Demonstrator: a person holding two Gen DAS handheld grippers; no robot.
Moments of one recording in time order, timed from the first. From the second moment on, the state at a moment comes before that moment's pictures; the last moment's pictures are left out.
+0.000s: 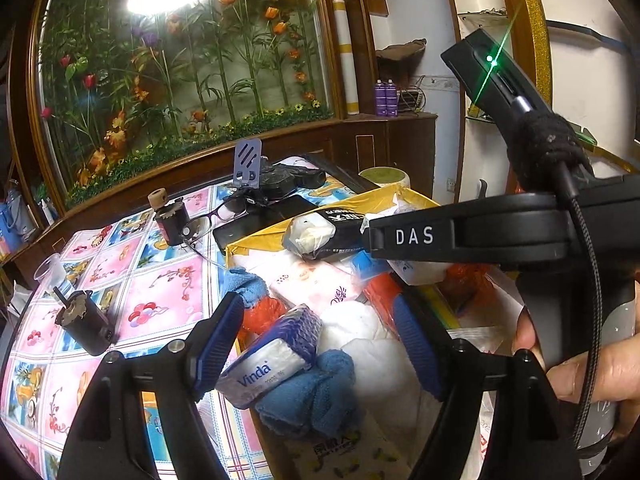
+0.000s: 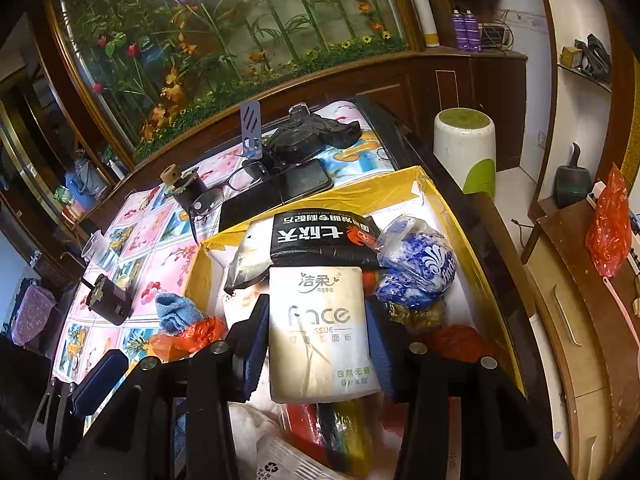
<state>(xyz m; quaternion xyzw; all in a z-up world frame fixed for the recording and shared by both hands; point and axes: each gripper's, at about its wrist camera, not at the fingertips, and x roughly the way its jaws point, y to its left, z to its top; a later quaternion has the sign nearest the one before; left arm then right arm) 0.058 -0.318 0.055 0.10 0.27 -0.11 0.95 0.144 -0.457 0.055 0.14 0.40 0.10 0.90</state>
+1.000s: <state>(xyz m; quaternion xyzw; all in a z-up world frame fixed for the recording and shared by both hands) 0.046 -0.315 0.060 0.11 0.23 -0.08 0.96 0.122 -0.464 0.084 0.12 0.32 0.05 0.94</state>
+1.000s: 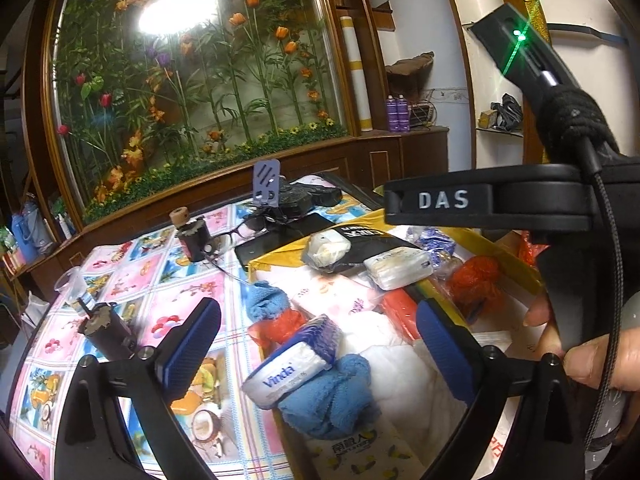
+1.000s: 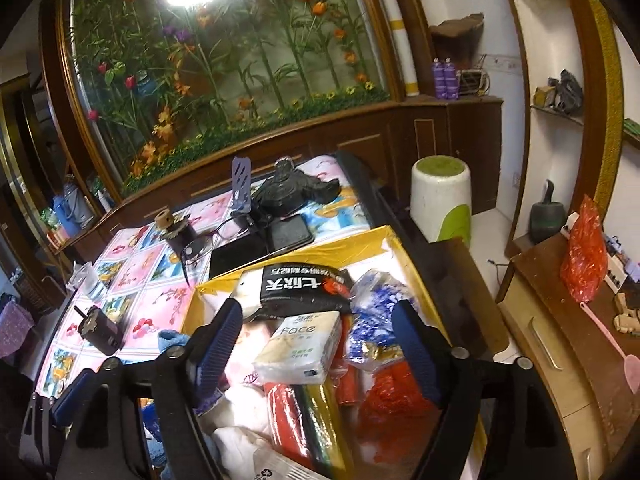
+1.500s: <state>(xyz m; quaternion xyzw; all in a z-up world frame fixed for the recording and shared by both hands) 0.023 -0.275 0.062 0.07 0.25 -0.04 0.97 0.062 -0.473 0.101 0.12 0.22 -0.02 0.97</state>
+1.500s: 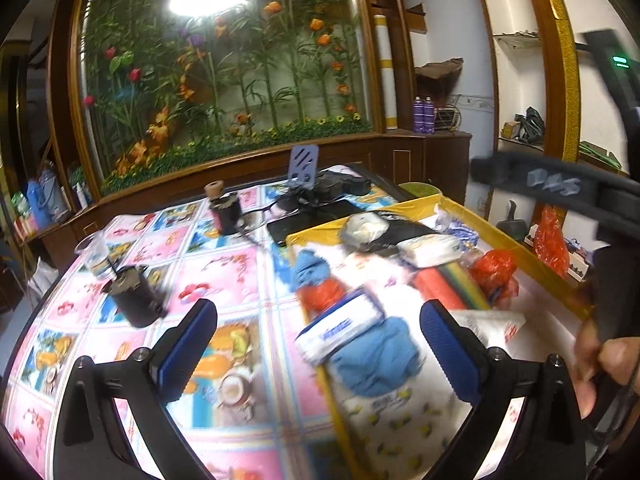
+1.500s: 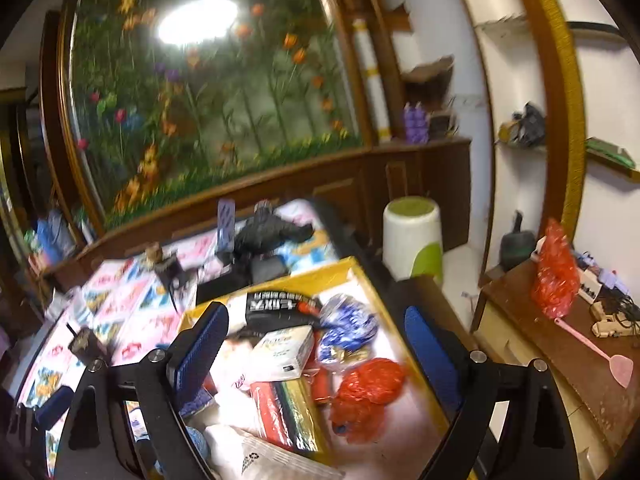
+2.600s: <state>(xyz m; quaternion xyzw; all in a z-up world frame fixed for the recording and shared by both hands) -0.042 -0.244 0.037 0.09 0.30 0.01 0.95 -0.076 -0.424 0.075 0.07 0.17 0.03 0.98</state>
